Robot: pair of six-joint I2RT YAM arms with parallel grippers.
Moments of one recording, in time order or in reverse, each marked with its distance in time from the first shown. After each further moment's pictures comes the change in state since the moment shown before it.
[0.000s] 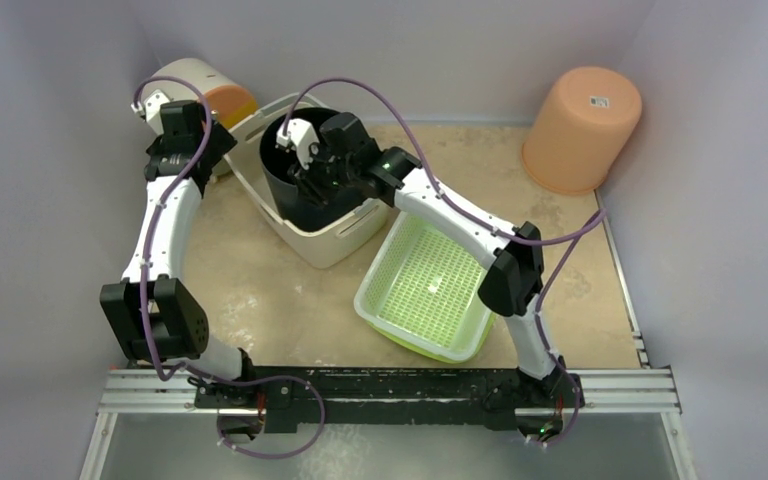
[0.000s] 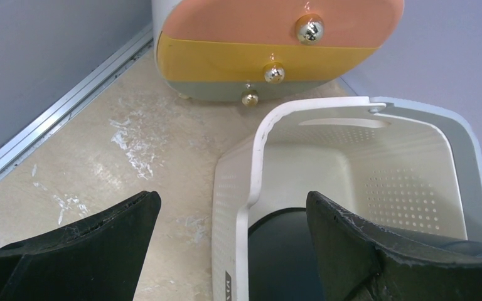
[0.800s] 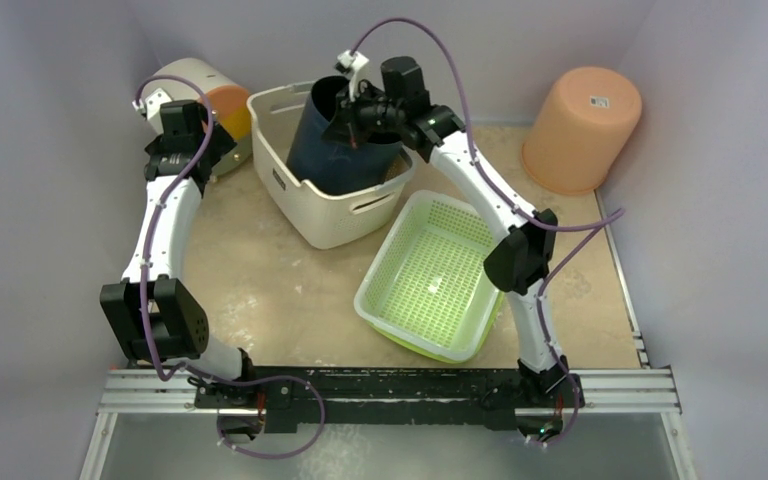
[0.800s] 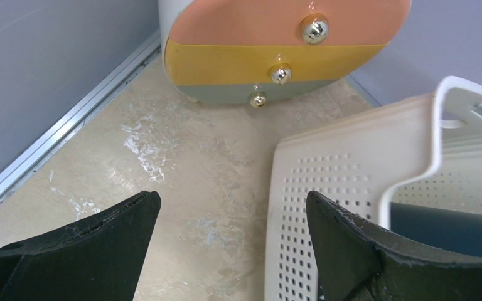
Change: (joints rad) left arm 0.000 0.000 0.001 -0.005 -0.006 0.042; right arm -0.218 0.076 0.209 0.080 -0.301 0.251
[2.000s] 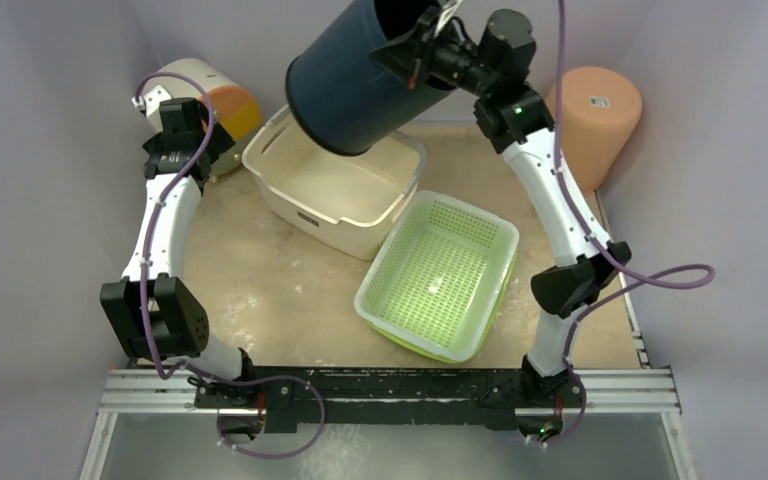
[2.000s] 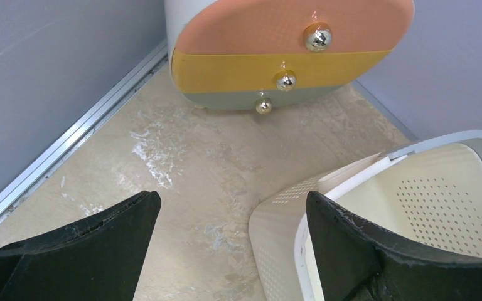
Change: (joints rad) left arm 0.000 0.009 0.021 -0.005 -0.027 0.034; right arm -0.151 -0.298 -0.072 0.273 -0.035 0.167
